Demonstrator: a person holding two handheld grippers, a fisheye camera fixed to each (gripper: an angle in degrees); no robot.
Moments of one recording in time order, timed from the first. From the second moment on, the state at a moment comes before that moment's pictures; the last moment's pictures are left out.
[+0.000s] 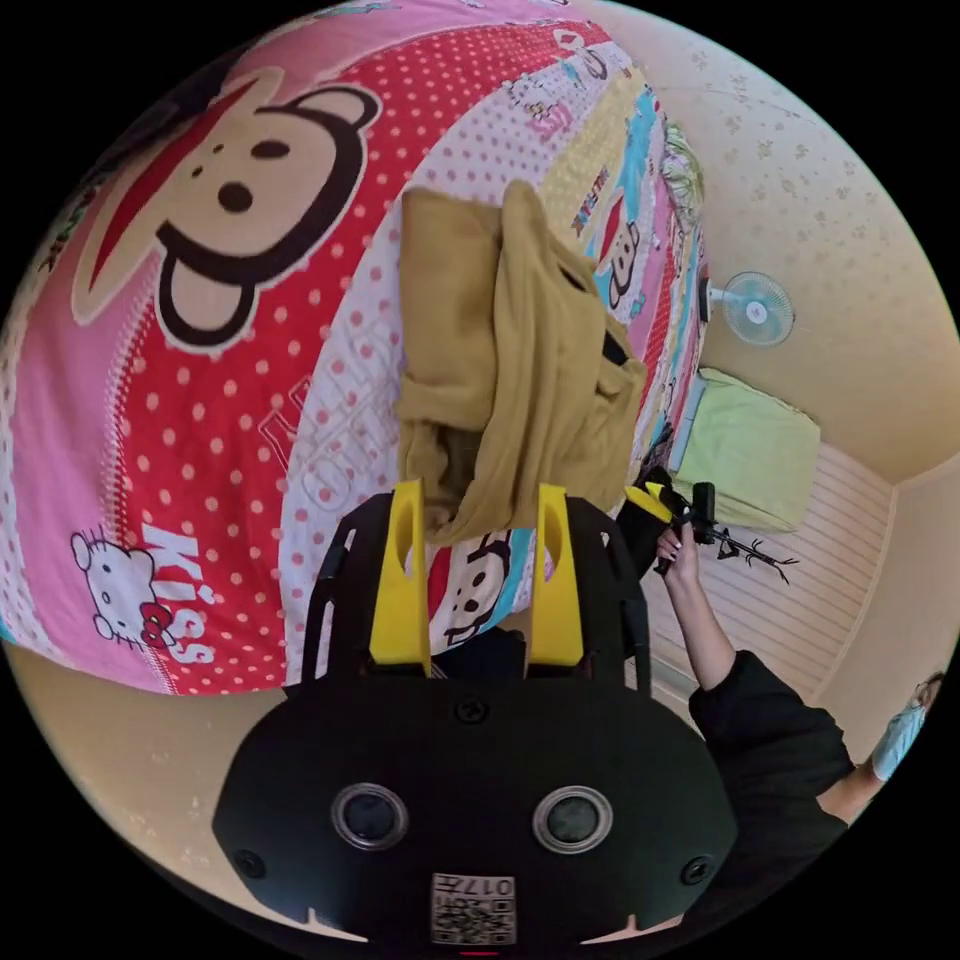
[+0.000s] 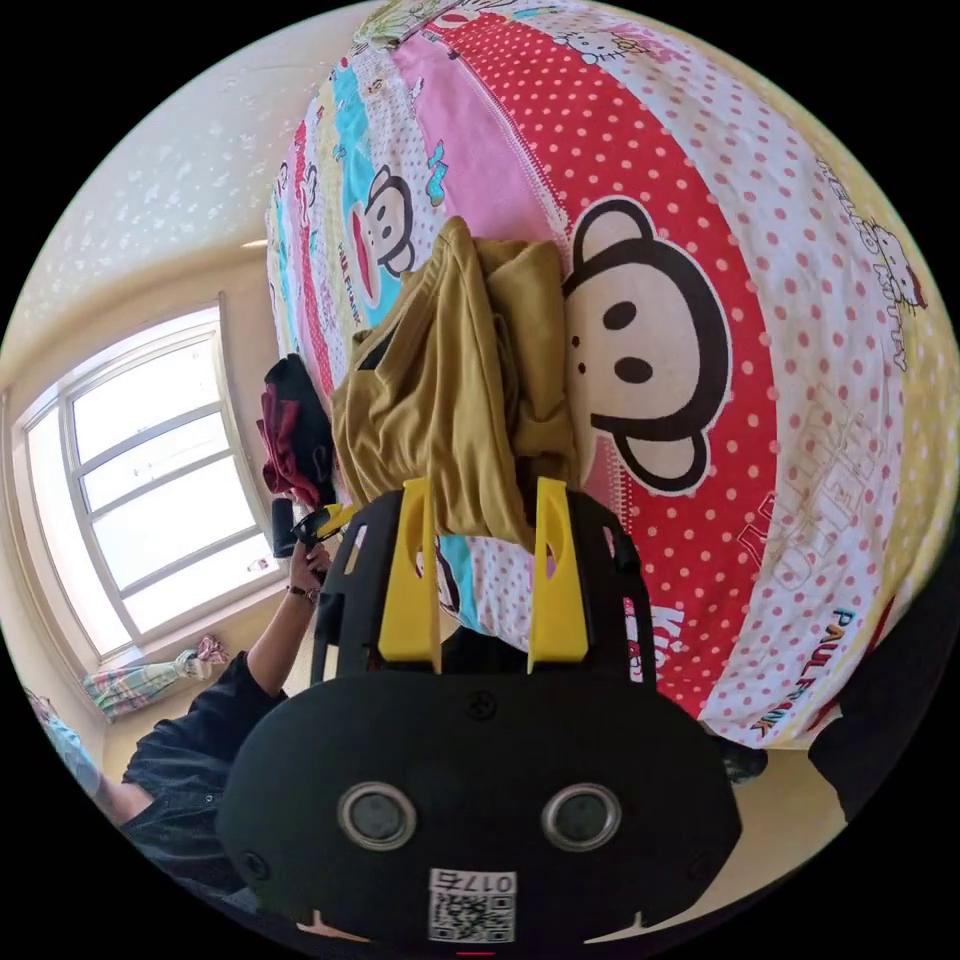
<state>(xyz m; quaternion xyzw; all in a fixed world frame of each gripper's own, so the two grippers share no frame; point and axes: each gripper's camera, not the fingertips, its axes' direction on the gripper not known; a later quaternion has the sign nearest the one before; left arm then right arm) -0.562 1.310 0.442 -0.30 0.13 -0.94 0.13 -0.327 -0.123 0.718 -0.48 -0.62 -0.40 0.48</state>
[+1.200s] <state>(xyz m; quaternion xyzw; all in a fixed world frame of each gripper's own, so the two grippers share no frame) -0.529 1.269 0.407 -0.28 0.18 -0.93 0.14 -0.268 -0.117 0.724 -0.50 -0.64 -0.34 0.47</state>
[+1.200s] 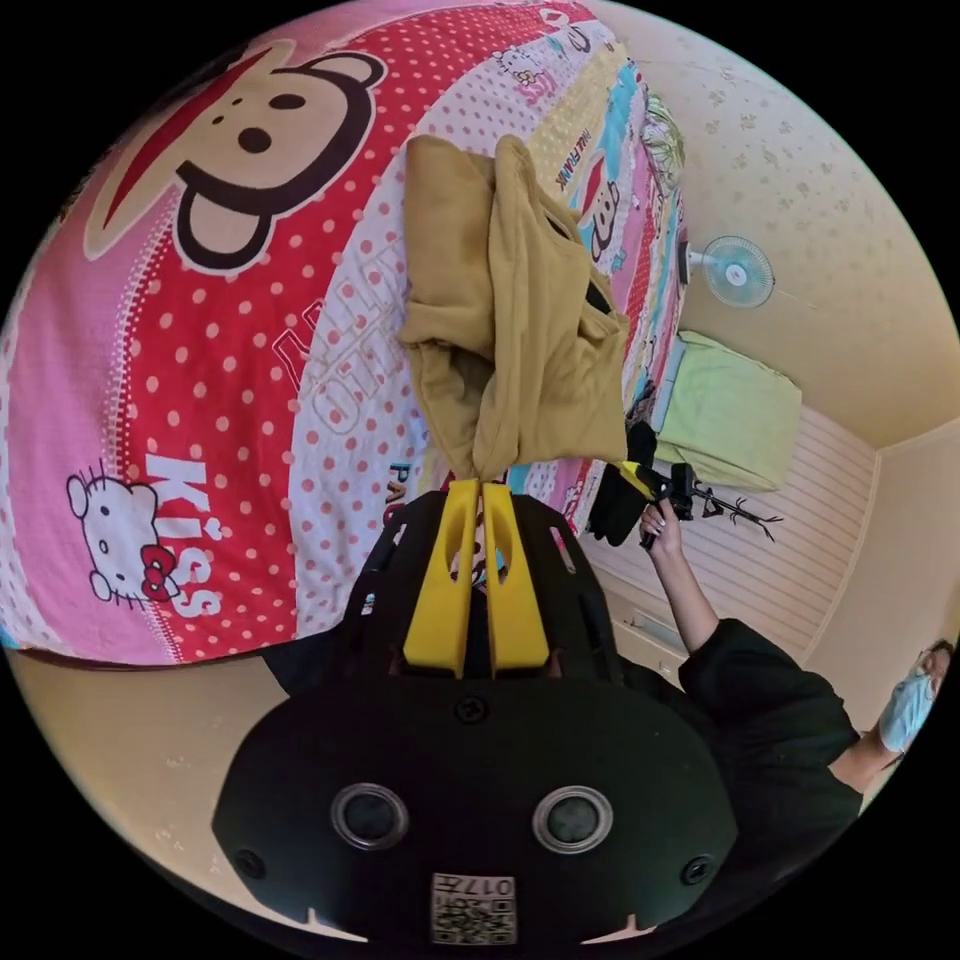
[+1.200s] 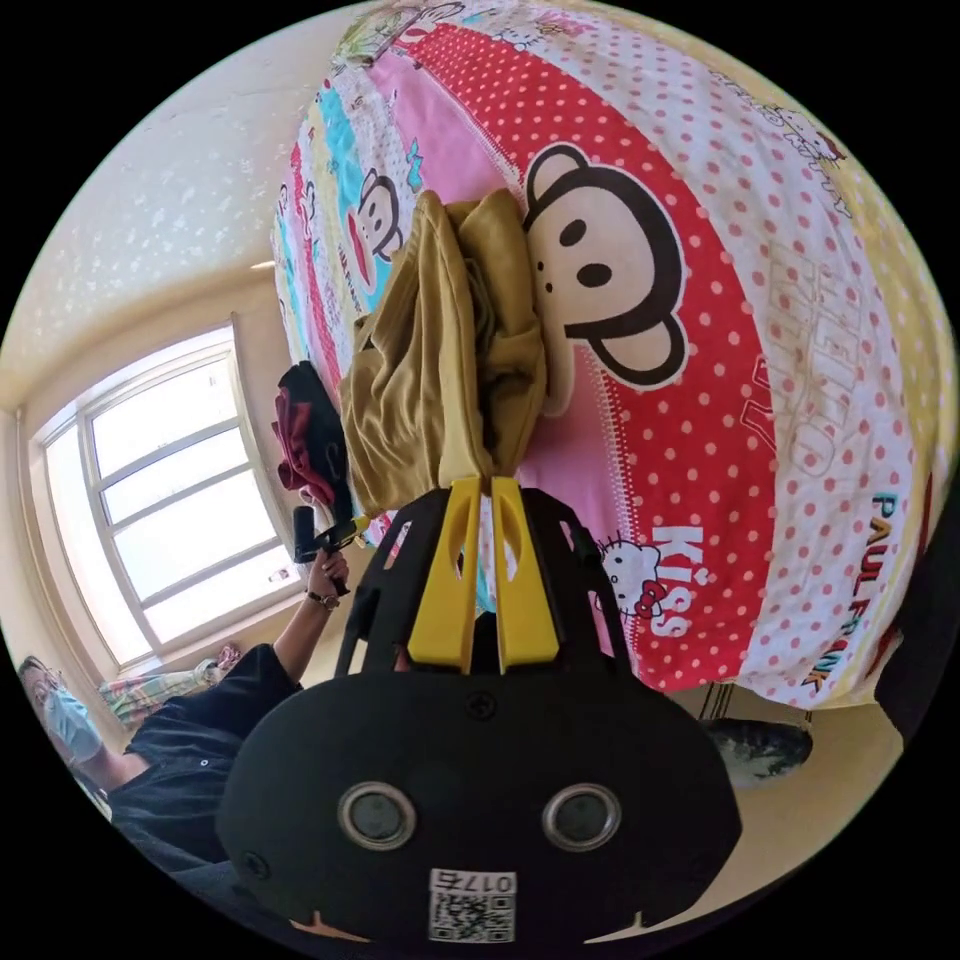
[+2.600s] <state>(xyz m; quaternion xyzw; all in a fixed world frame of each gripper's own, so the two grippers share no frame) -0.433 1.199 0.451 -0.26 0.21 -0.94 0.04 -0.238 -0.092 0.804 -0.59 -0.52 -0.40 0.47</state>
